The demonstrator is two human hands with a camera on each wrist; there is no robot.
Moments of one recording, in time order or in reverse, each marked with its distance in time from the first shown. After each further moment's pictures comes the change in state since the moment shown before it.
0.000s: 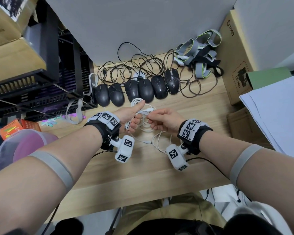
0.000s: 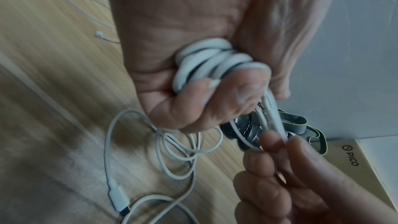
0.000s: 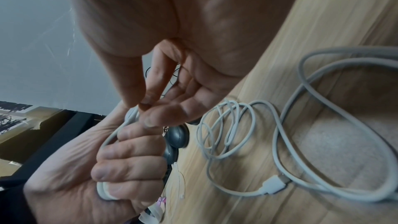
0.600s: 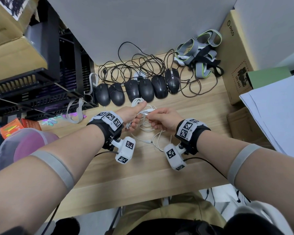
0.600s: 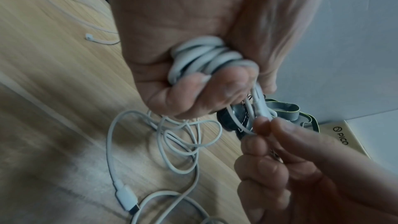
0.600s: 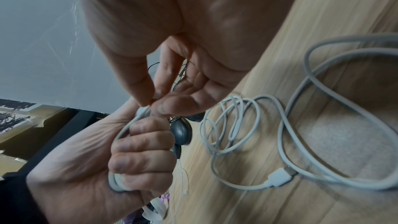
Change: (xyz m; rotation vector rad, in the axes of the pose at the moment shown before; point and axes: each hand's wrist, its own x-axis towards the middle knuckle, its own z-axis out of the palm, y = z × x) left_hand 0.001 -0.001 0.005 0.102 0.138 0.034; right_hand -0.003 -0.002 0.009 -0.077 0.101 -0.008
